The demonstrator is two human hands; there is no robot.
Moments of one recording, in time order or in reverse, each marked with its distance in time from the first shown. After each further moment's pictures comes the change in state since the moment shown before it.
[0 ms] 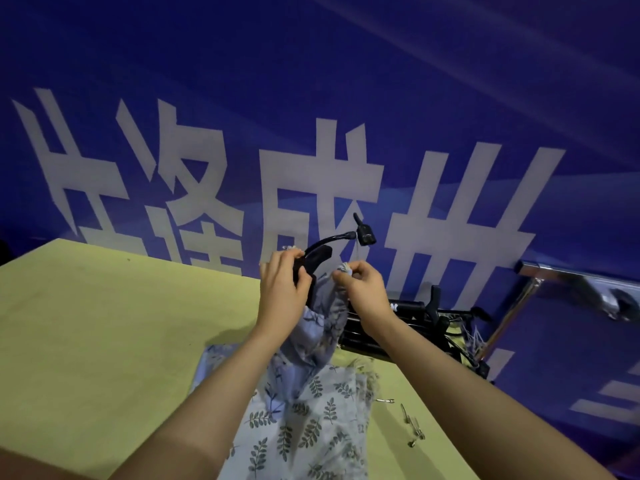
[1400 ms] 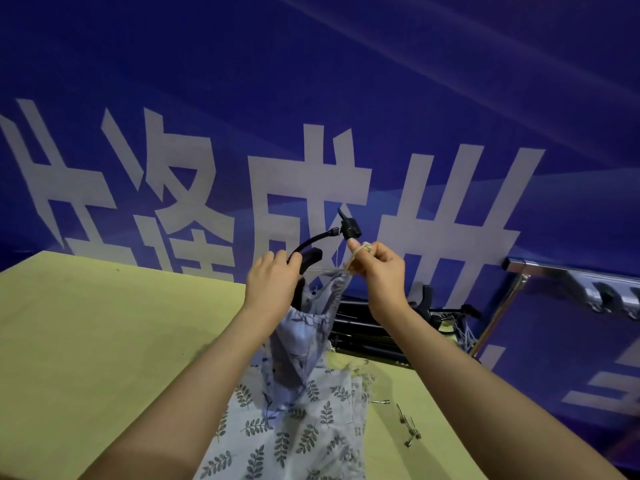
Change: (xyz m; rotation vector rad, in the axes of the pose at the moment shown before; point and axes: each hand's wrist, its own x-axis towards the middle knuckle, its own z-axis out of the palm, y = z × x) left_hand 0.029 -0.001 -0.008 0.820 -0.093 0.381; right_hand -0.002 -0.029 -0.023 0.270 0.135 -0.254
